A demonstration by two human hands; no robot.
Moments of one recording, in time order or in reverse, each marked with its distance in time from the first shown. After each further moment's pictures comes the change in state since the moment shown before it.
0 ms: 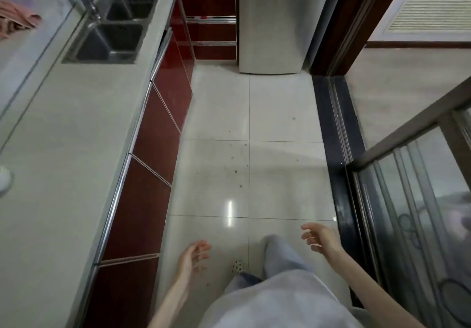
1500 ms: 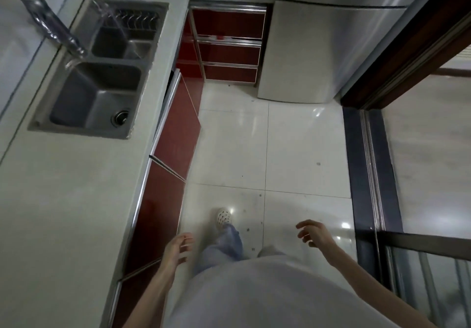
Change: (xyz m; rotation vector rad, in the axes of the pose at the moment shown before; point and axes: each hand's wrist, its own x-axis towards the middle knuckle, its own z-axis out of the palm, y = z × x) left_hand 0.302 0.435 0.050 0.112 0.133 -0.041; right_hand 0.290 -0.422 0.167 -0.360 -0.040 0.000
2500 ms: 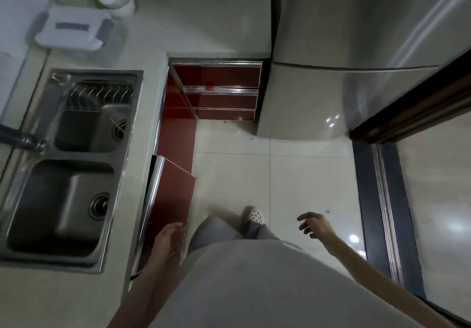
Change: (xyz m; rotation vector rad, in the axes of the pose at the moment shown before) left_hand 0.190 0.384 0.104 0.069 0.045 0.053; right_hand 0.228 -0.350 -0.082 0.002 -0.002 0.064
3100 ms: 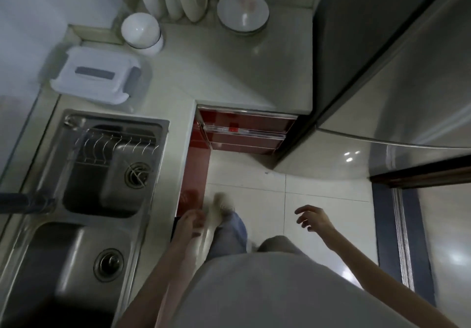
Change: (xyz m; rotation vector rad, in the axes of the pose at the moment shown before) left_hand 0.168 0.225 0.011 -0.062 -0.091 -0.026; right_hand 0.092 -0.272 0.052 -0.034 -0.013 -0.075
